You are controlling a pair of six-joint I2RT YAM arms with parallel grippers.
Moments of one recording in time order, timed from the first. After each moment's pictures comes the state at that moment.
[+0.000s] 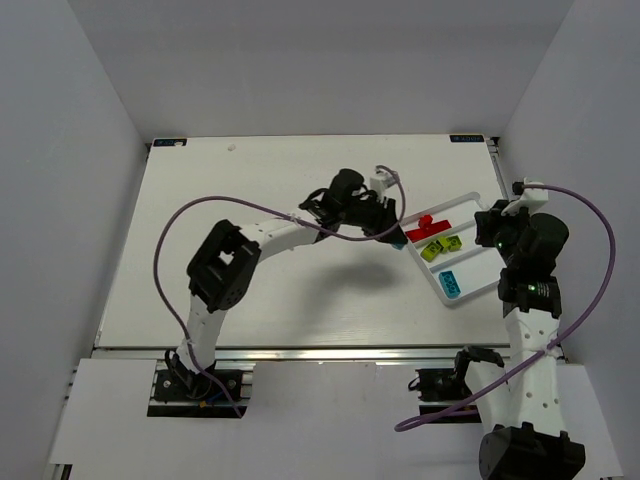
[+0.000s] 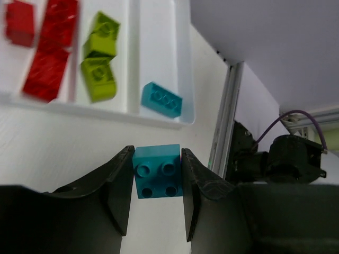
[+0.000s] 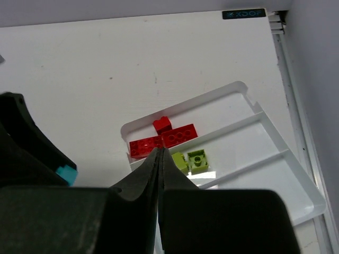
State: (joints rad) left arm -0.76 2.05 1.52 0.09 0.66 -0.44; right arm -0.18 0.74 0.74 -0.22 -0.32 0.05
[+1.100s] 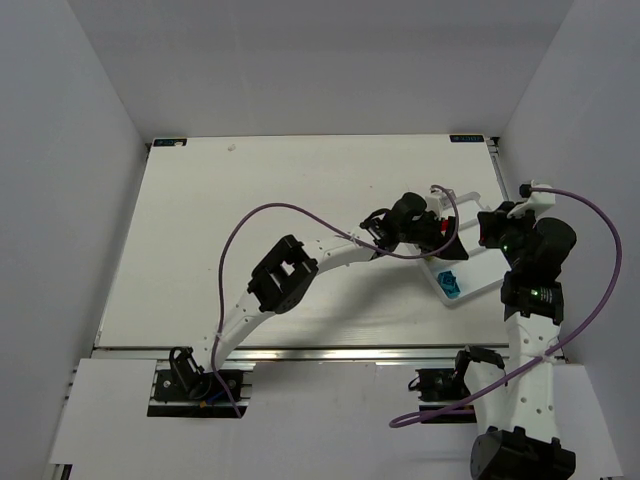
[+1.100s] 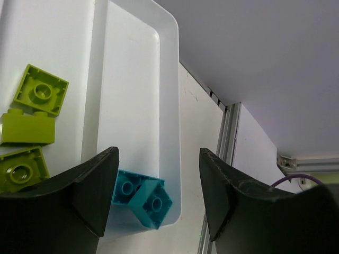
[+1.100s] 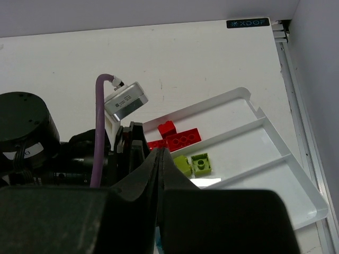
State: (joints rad) left arm -0.99 2.55 2.11 0.14 0.50 -0.66; right arm -0.24 0.71 0.74 -0.21 -0.38 0.07
